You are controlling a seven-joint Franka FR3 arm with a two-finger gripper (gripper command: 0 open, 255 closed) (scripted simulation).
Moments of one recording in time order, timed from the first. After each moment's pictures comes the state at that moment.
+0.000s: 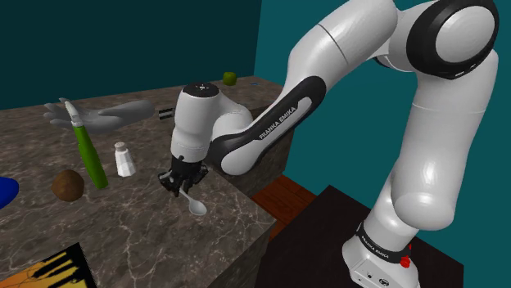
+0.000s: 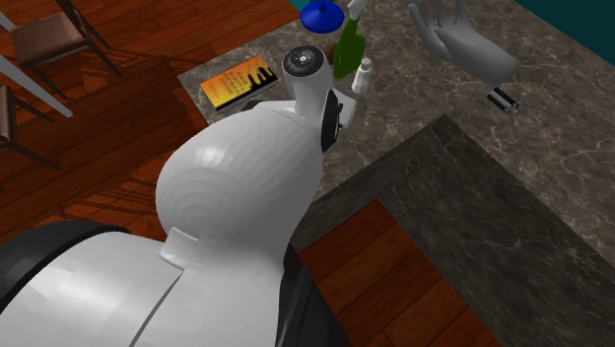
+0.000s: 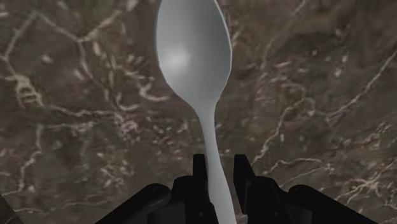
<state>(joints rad) 0.19 0.21 0.47 -2.20 -0.35 2.61 1.10</state>
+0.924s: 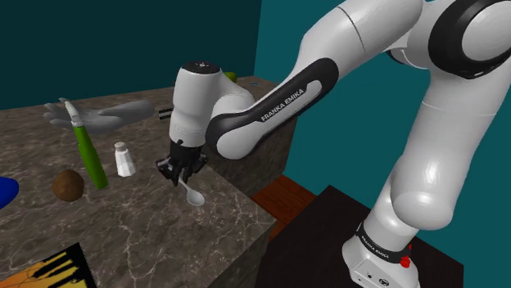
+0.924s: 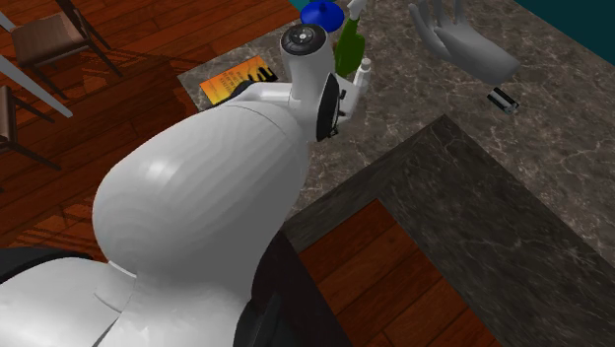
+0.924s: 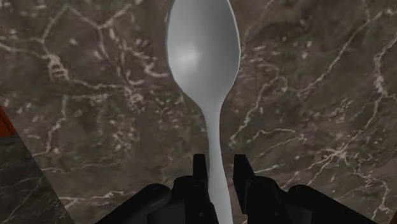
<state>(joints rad) 0.17 0.13 0.50 -2.18 -0.26 2.52 1.03</state>
